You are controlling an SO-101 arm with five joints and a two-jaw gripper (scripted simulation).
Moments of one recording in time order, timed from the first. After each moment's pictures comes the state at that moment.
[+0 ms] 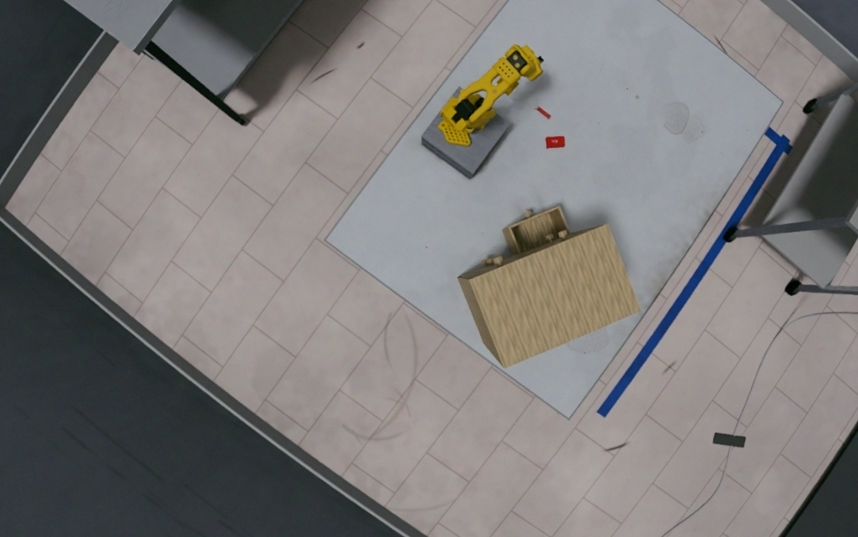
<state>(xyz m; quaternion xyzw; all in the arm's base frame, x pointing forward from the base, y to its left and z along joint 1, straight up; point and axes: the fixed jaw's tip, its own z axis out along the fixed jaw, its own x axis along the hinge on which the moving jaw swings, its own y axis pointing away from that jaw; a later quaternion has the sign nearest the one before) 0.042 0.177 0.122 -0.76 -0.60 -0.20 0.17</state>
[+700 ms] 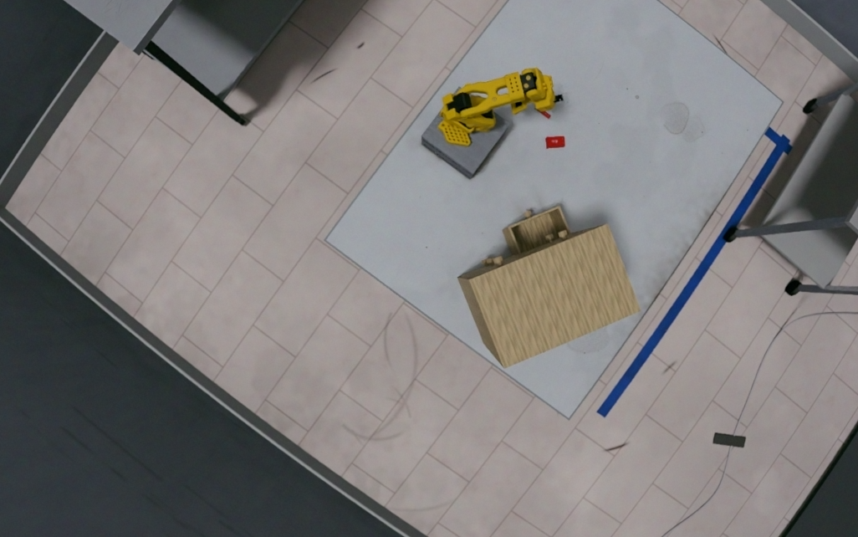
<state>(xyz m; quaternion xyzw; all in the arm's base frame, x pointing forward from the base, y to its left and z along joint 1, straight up) 0.121 0.136 0.122 -0.88 -0.39 -0.24 0.12</state>
